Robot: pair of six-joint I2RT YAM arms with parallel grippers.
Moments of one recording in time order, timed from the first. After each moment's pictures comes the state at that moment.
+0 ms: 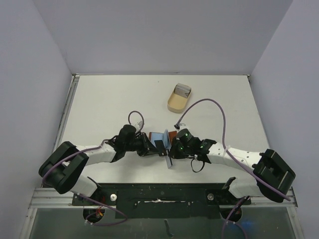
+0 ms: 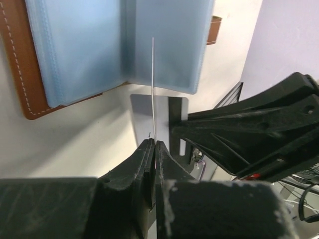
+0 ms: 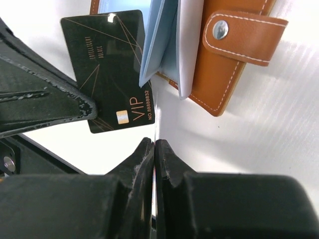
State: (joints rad) left arm -0.65 1.45 0.48 0.35 0.46 -1.13; right arm 0.86 1.32 0.65 -0.20 -0.02 0.73
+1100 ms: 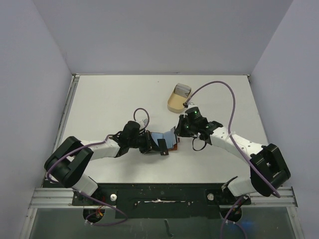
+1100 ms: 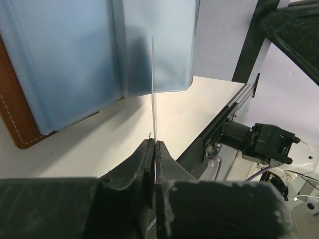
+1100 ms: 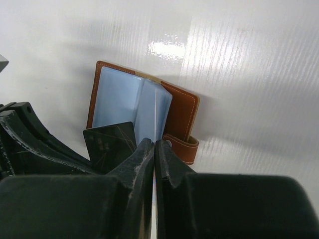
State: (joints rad) left arm -0.66 1.54 0.58 0.27 0.49 -1.01; right arm 0.60 1.39 0.87 -0.27 -0.04 0.57
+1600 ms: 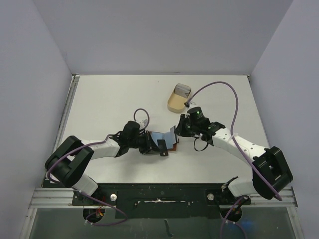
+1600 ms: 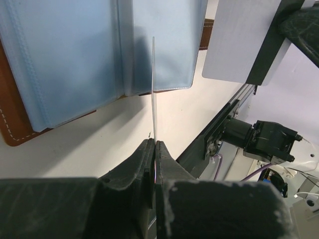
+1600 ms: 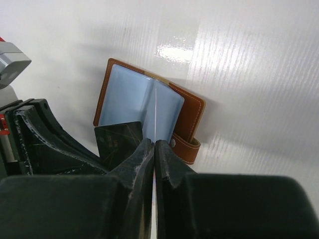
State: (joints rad) left arm -0.65 1.55 0.58 0.26 0.50 -1.00; right arm 0.58 1.37 0.85 -0.24 -0.08 0.56
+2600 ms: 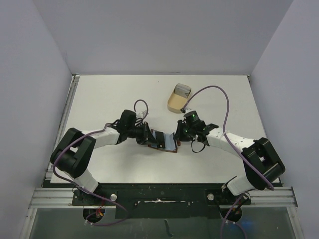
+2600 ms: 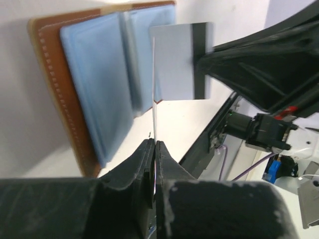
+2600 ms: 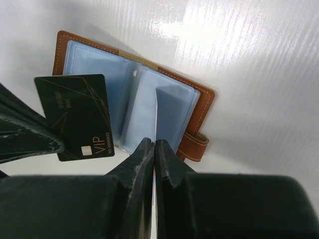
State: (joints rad) left arm -0.51 1.63 0.75 0.12 0.68 -0.81; right arm 0.58 1.48 0.80 -0.18 -0.13 0.53
